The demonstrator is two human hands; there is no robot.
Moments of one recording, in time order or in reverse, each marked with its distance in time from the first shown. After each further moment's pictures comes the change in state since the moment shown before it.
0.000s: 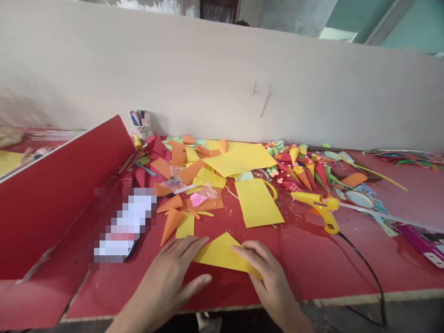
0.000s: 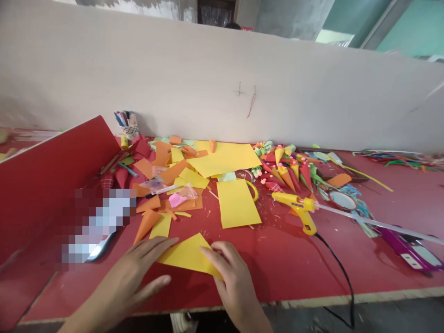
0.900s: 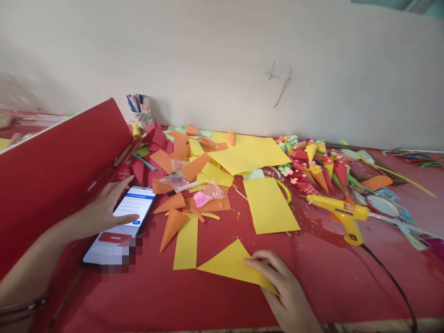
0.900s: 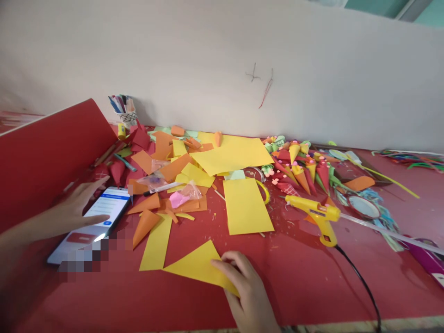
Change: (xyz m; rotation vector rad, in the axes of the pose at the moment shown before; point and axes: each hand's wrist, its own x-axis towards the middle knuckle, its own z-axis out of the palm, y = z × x) left_hand 0.023 -0.166 -0.077 0.170 -0.114 -0.496; right_hand -0.007 0.022 0.004 0.034 -0.169 0.136
